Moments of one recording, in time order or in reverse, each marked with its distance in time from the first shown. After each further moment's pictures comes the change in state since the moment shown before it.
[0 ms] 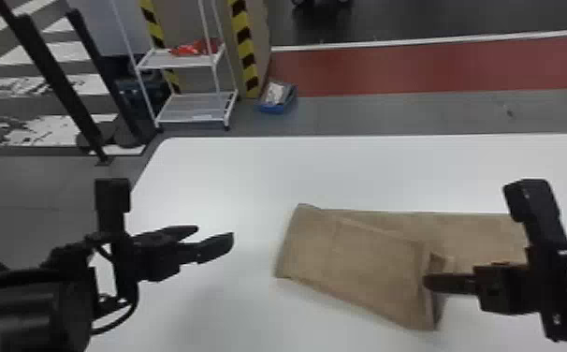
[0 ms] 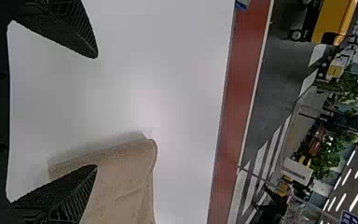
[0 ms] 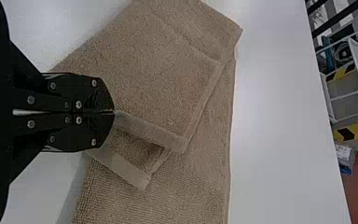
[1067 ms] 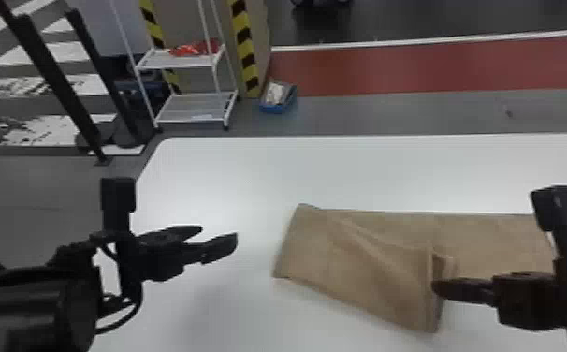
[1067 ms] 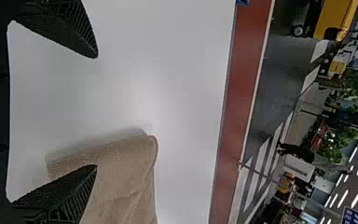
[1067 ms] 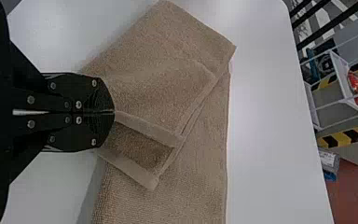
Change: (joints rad) left arm -0.005 0.000 -0.019 0.009 0.000 -0.001 0.005; right arm 0.074 -0.019 -0.042 -0.112 0.003 0.000 0.063
